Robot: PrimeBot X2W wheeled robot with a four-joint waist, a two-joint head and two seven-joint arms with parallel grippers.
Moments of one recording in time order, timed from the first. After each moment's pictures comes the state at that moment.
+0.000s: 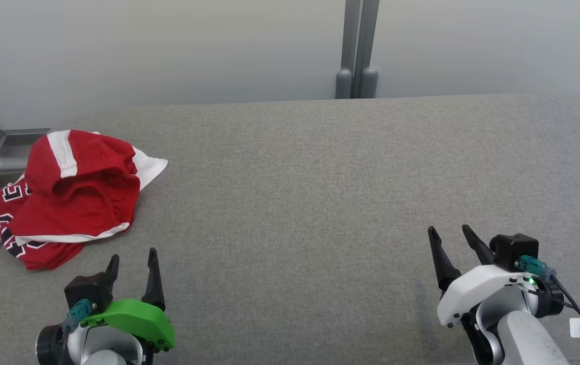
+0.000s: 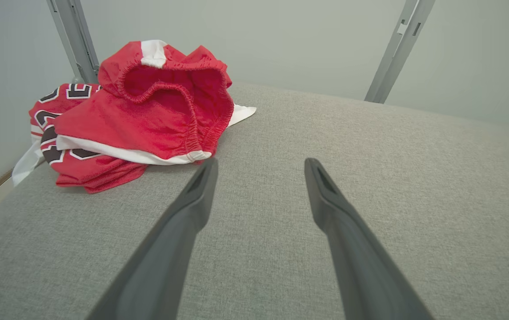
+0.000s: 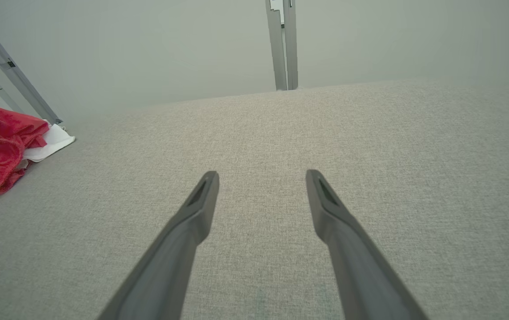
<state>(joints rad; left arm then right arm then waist) -0.15 0.15 -0.18 0.45 -0.40 0.07 -0.17 -0.19 -0.05 0.02 0.43 0.21 0.13 -0.09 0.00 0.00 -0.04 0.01</state>
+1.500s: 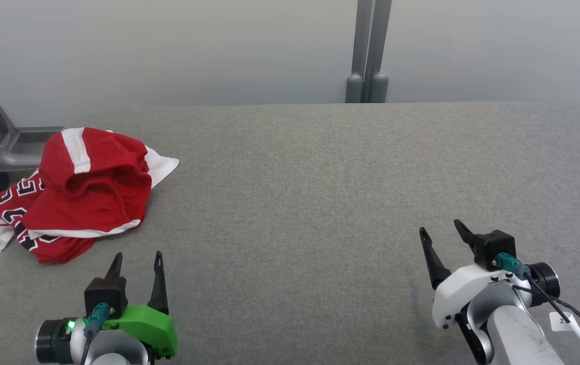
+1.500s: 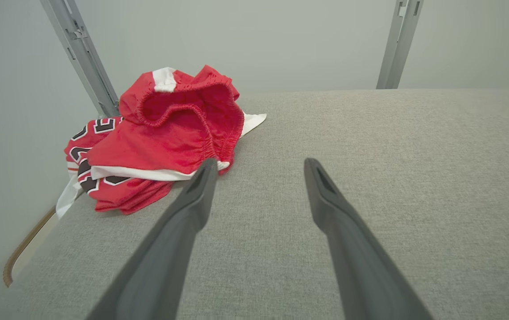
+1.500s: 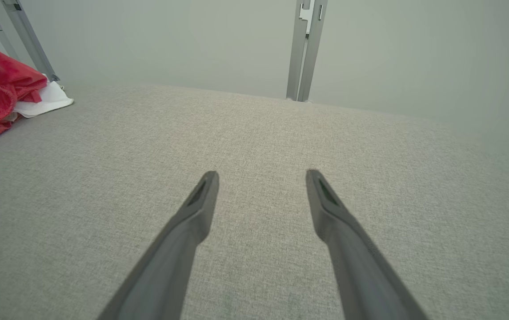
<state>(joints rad) -0.15 0.18 -0.25 0.45 -0.27 0.11 -0.20 -0.24 -0.05 0.04 0.49 0.01 0.13 -0.13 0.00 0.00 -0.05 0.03</state>
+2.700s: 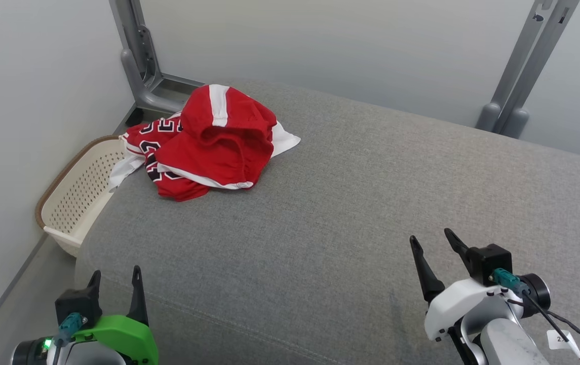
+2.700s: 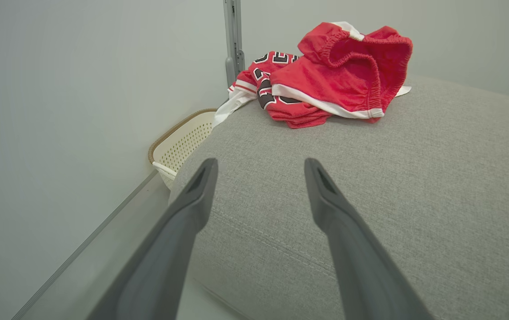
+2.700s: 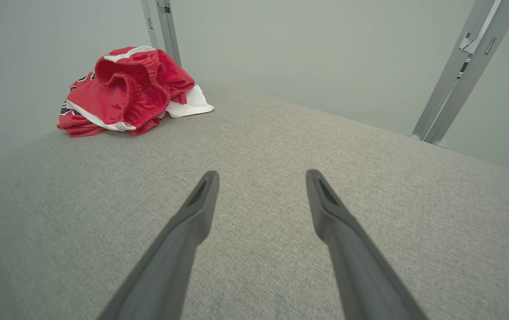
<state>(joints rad) -0.06 0.24 -0.22 0.32 -0.35 0.15 -0.09 -0.19 -0.05 0.09 0.47 0.07 0.13 -0.20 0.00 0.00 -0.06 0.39</state>
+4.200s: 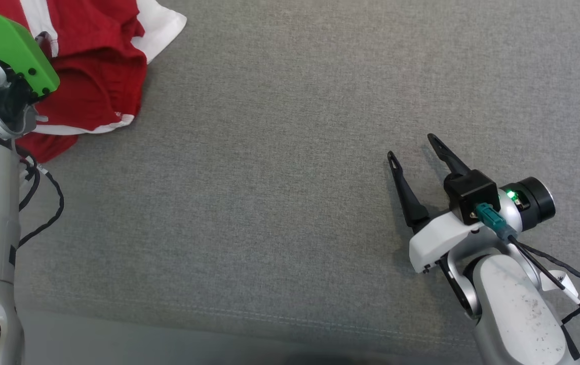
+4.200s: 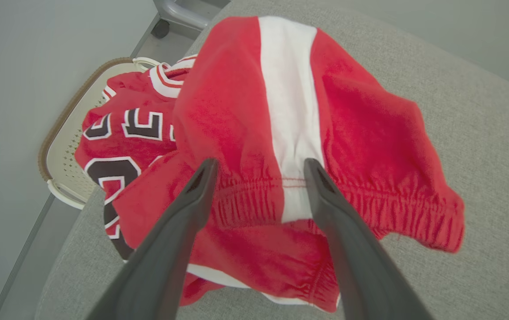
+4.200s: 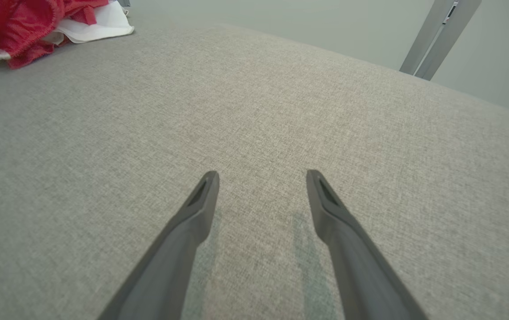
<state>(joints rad) -1.05 0.31 -0.16 0.78 -0.56 0.11 0.55 -0.31 -0.05 0.16 0.12 -0.12 0.13 -0.02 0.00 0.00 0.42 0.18</state>
